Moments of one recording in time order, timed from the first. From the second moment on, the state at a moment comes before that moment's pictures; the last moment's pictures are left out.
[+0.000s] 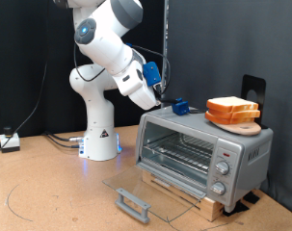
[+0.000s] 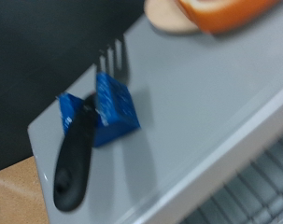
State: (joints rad) arm 0.36 -0.39 -0.54 -2.43 0.65 1.65 -0.73
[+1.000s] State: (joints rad) arm 0.42 -0.59 -0.39 -2.42 0.58 1.59 -1.01
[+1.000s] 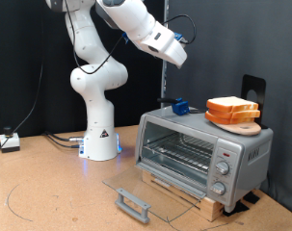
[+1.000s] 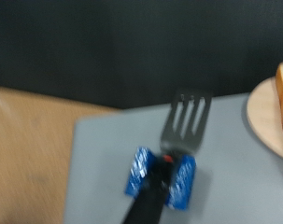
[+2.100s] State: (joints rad) arm 0.35 -0.79 -0.29 -2.52 0.51 1.66 -0.88
